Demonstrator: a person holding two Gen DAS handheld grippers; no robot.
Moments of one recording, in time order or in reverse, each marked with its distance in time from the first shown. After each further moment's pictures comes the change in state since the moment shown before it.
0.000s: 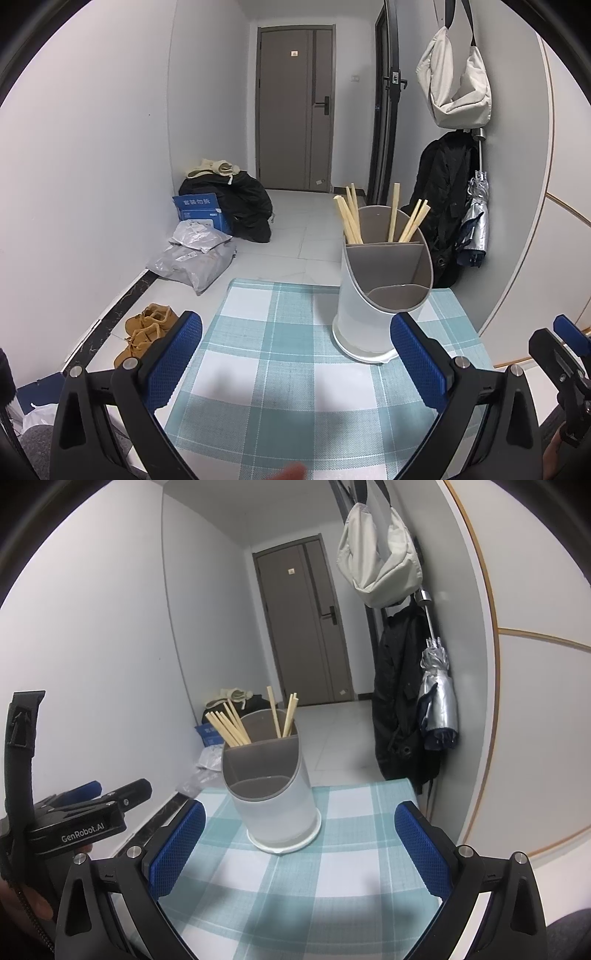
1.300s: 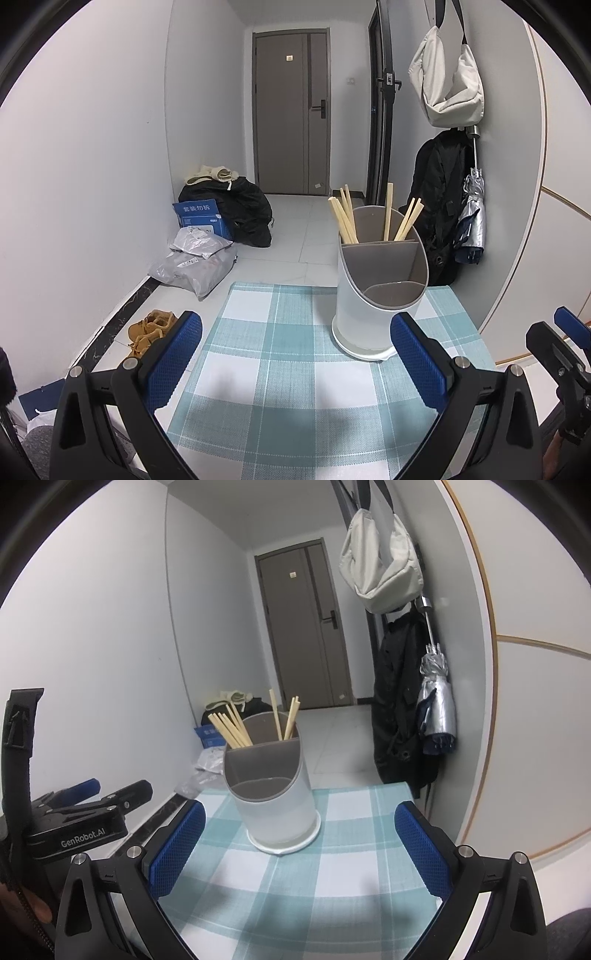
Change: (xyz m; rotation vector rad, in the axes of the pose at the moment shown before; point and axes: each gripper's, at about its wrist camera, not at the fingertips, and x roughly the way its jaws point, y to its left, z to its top) left arm -0.007 -0.004 -0.004 0.027 -0.019 0.012; right arm -0.002 0.004 -0.002 -0.013 -0.012 -0.009
